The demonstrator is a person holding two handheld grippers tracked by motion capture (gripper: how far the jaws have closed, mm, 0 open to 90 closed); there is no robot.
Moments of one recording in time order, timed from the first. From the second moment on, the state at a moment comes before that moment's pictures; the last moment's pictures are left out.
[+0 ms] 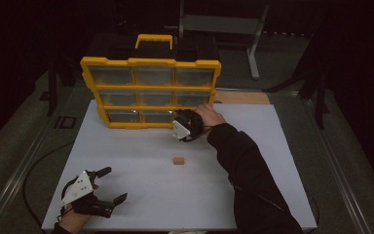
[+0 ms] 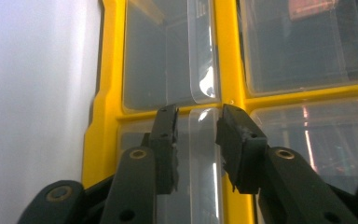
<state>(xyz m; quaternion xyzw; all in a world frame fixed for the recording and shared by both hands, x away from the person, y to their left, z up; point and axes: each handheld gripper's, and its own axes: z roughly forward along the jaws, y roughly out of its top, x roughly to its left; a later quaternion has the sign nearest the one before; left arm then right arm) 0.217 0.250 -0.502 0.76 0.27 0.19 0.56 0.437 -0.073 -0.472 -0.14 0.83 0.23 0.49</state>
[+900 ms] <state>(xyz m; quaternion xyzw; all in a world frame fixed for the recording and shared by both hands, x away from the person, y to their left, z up) 0.218 0.250 -0.502 0.76 0.27 0.19 0.56 0.428 -0.060 -0.482 -0.13 0.81 0.16 0.54</state>
